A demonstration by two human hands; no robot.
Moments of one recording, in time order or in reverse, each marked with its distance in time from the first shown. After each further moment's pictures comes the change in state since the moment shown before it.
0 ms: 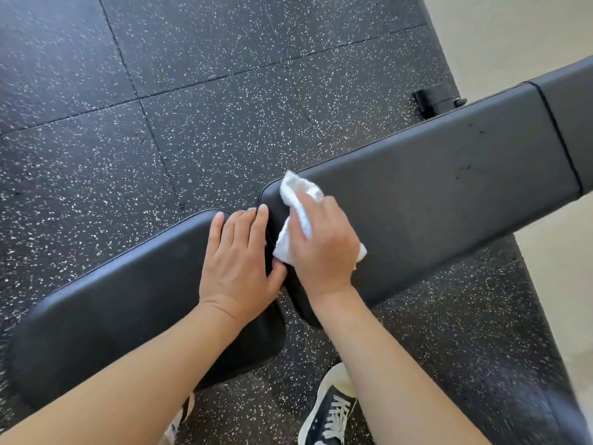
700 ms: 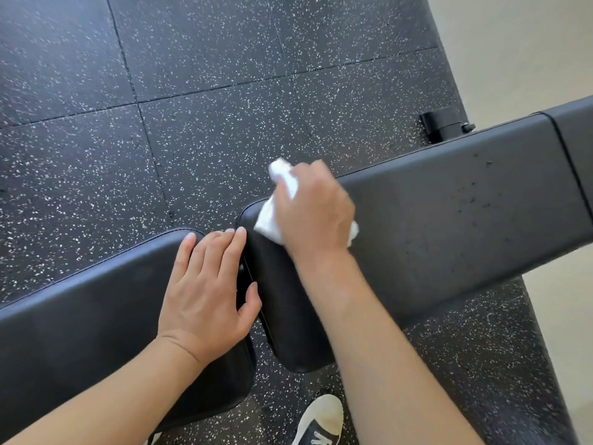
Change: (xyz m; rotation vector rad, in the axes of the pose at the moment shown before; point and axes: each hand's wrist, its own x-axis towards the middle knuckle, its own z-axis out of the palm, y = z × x) left_hand 0.000 -0.001 0.012 0.052 0.088 0.005; right_hand 0.094 -0.003 -0.002 -0.067 -0.132 0.044
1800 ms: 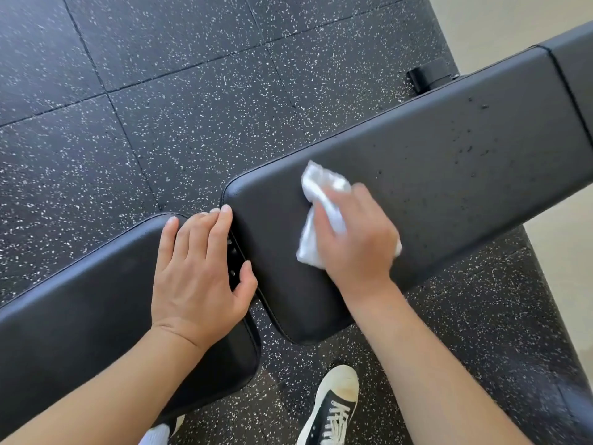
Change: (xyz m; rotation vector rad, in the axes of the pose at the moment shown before) left_hand -0.001 -0.001 0.001 -0.003 0.008 0.000; right_hand -0.075 0.080 -0.004 0.096 0.317 -0.096
